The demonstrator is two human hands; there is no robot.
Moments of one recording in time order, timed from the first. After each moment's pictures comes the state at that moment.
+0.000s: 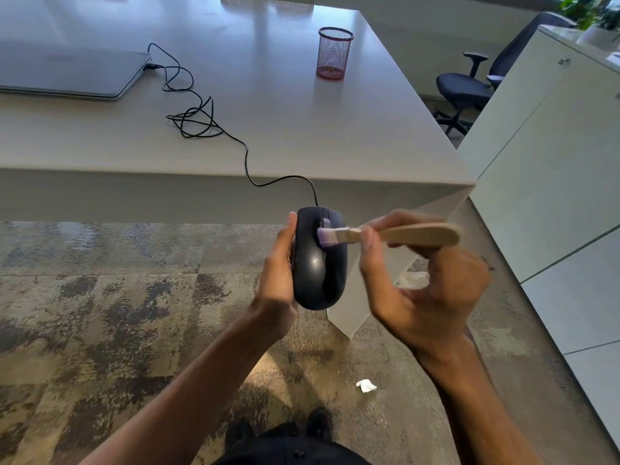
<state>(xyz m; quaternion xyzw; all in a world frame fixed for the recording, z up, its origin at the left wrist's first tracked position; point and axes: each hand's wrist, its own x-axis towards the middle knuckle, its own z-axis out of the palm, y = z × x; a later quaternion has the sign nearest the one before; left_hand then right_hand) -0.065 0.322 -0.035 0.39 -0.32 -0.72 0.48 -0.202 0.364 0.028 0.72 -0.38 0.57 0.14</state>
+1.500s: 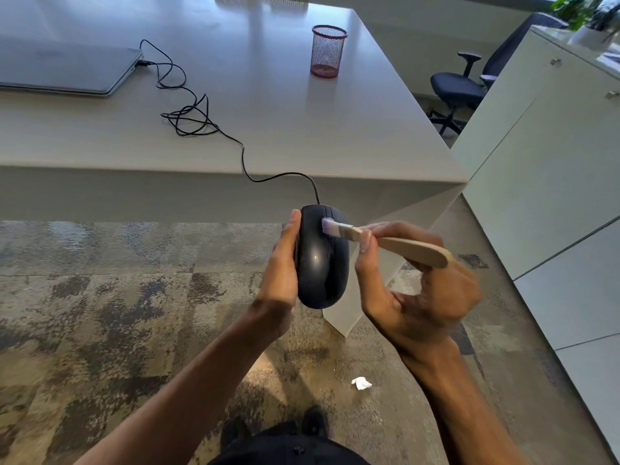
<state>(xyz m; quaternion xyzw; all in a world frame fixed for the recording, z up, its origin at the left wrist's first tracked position) -0.076 0.329 -0.020 0.43 -0.34 -0.69 0.47 -0.208 0.368 0.010 0.67 -0.40 0.59 0.20</state>
